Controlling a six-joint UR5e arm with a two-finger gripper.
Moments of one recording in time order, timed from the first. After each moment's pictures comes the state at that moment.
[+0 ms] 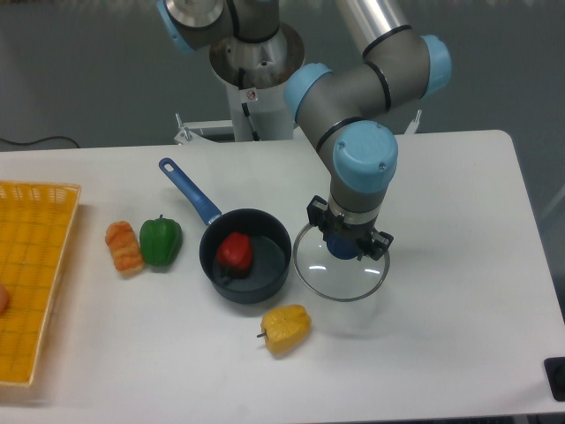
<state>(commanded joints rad) 2.54 -1.94 -1.55 -1.27 1.59 1.05</state>
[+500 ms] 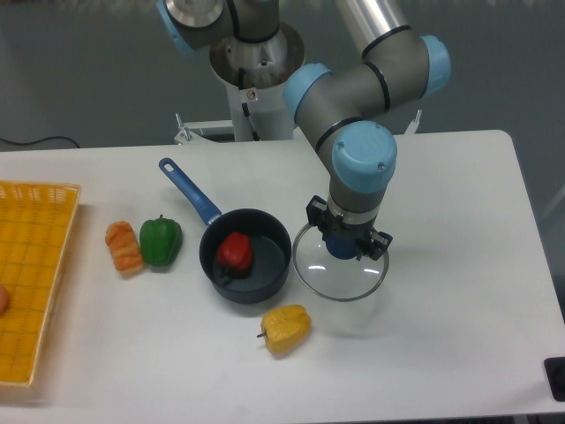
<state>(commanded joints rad) 2.54 -1.92 -1.55 -1.27 1.60 1.05</state>
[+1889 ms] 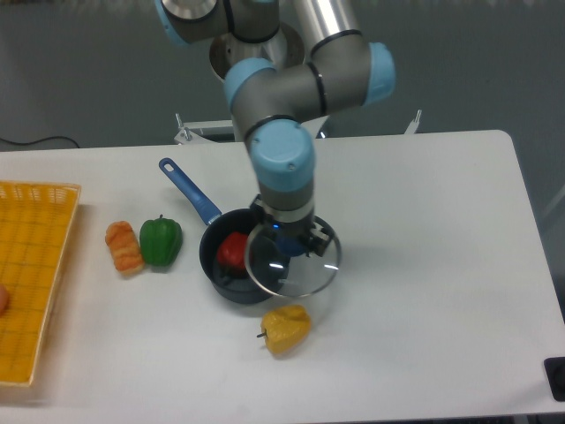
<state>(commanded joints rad) 2.34 -1.85 -1.68 -1.25 1.63 0.84</state>
